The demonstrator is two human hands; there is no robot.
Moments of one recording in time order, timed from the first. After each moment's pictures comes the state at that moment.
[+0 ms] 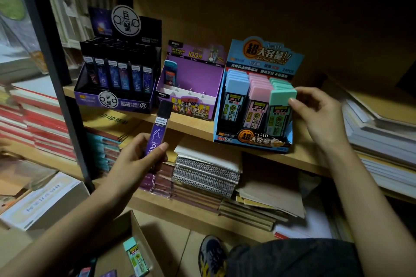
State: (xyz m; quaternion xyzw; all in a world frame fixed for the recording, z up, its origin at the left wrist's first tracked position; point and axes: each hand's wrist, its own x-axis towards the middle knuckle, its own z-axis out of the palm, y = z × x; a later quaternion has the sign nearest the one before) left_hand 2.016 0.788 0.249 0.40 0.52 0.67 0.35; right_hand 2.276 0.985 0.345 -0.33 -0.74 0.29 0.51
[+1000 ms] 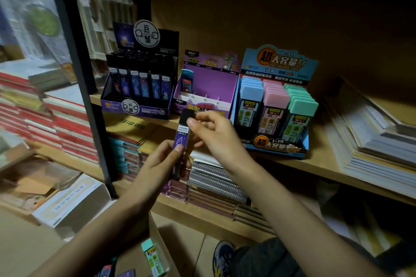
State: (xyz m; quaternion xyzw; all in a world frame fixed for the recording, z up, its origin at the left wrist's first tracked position) left_hand 2.025 0.781 0.259 0.42 0.50 0.66 0.38; right_hand 2.127 0.870 0.325 -0.27 -0.73 0.53 0.32
